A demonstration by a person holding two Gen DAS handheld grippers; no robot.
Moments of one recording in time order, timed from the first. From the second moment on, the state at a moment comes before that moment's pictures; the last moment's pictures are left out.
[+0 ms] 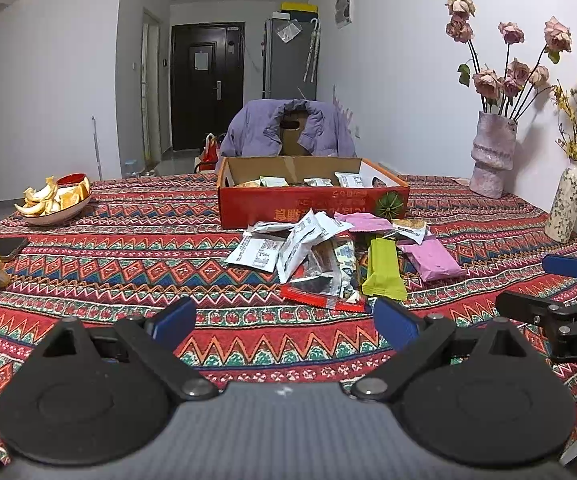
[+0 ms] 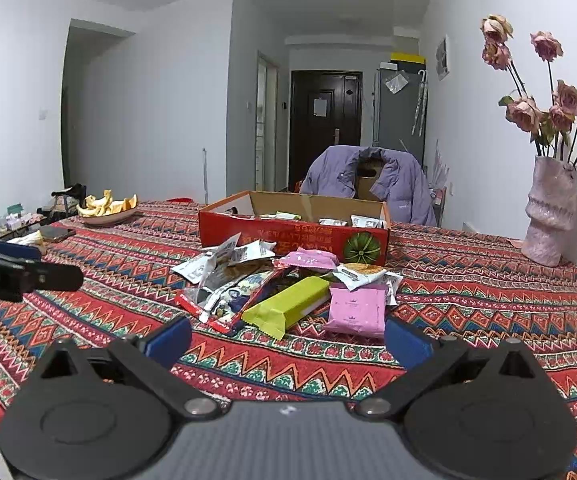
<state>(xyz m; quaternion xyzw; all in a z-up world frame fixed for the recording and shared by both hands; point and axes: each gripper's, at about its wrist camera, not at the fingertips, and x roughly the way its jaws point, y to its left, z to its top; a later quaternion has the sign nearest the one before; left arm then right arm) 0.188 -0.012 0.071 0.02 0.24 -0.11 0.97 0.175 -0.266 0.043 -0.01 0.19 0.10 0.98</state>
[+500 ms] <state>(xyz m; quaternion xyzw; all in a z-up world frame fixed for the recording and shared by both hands) 0.272 -0.039 0.051 0.02 0.28 -0.11 0.95 0.237 -0.279 0.031 0.01 0.23 0.08 0.97</state>
